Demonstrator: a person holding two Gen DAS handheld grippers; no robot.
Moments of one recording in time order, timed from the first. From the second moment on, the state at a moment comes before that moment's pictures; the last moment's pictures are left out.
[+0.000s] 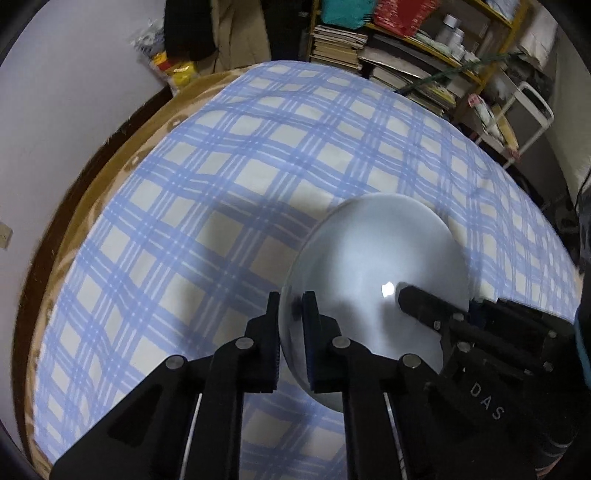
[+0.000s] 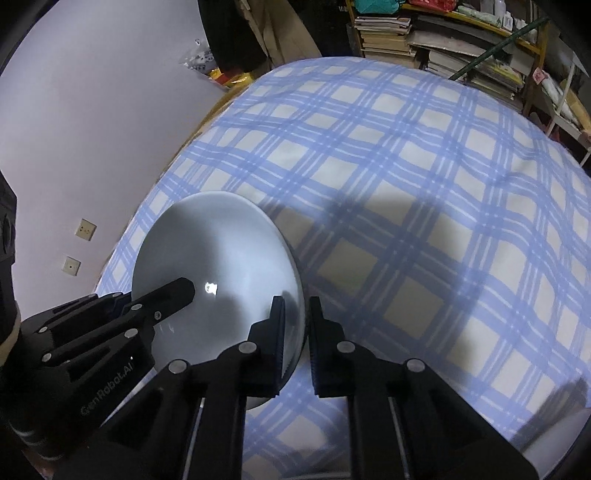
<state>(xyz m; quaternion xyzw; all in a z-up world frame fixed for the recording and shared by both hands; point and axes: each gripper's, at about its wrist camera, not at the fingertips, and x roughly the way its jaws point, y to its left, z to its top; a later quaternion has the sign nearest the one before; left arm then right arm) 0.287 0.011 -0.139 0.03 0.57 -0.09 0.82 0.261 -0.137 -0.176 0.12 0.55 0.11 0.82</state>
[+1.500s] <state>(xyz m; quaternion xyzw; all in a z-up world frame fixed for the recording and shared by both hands) 0.135 -0.176 -0.038 0.12 0.50 -0.22 0.83 0.078 -0.308 -0.083 0.15 0.48 0.00 0.87</state>
